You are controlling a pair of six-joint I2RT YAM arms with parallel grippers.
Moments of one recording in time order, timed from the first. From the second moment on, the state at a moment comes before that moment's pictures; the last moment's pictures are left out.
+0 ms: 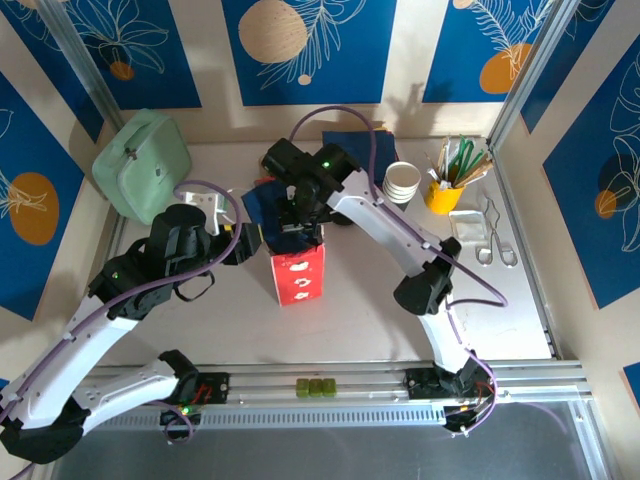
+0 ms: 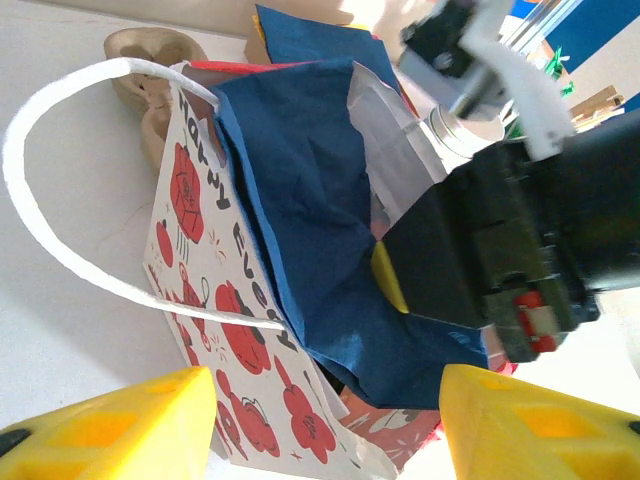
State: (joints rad) left arm -0.71 0.90 1.20 -0.83 -0.13 -0.58; right arm 0.89 2.13 2.48 -1.61 -0.01 0.64
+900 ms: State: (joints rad) left arm -0.71 0.90 1.20 -0.84 -0.13 -0.58; right arm 0.90 2.20 2.62 -1.70 -0.02 0.64
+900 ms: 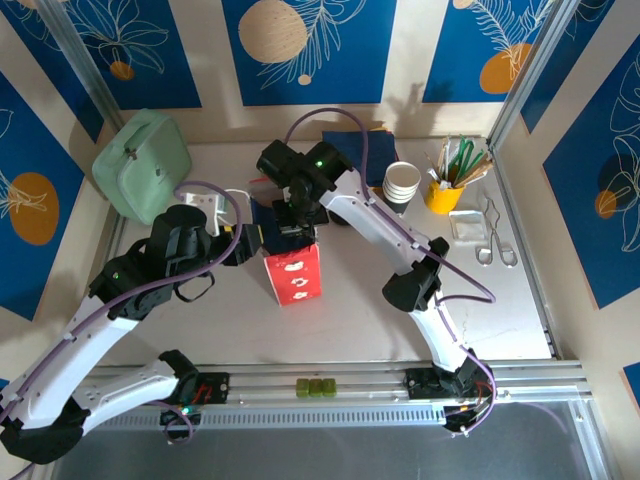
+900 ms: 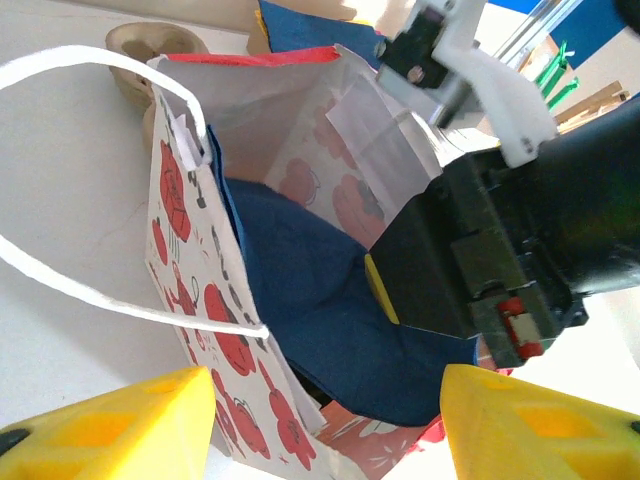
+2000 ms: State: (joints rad) left arm -0.71 0.88 1.20 -0.85 -0.13 -0.60; right arm 0.90 2.05 2.65 -1.56 -0.08 0.57
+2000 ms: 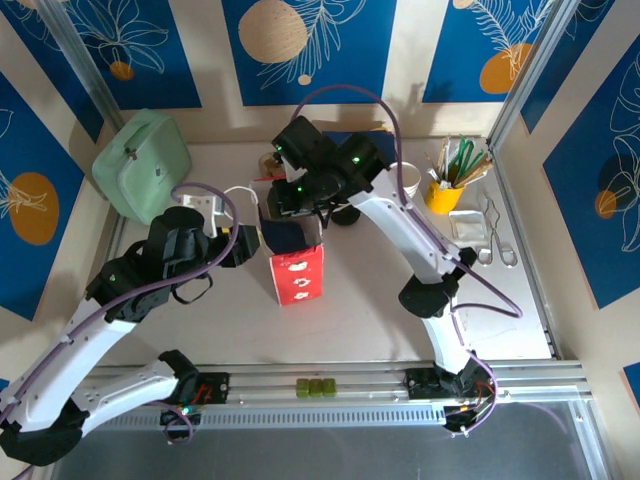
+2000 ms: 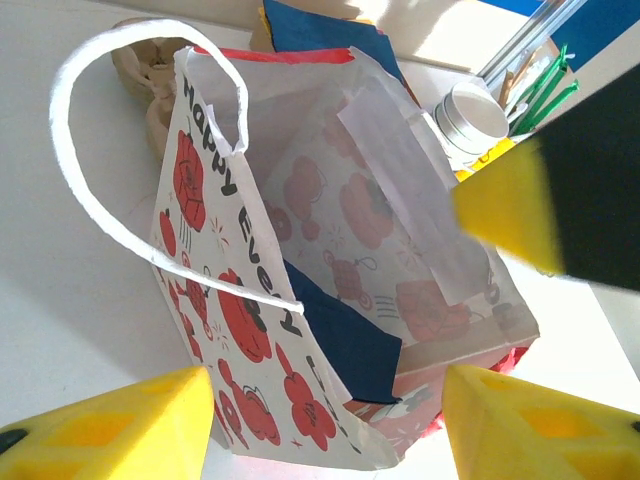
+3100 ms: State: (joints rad) left arm -0.71 0.91 1.20 -0.82 -0.15 -0.52; right arm 0.43 2.23 2.64 -1.24 0.06 0.33
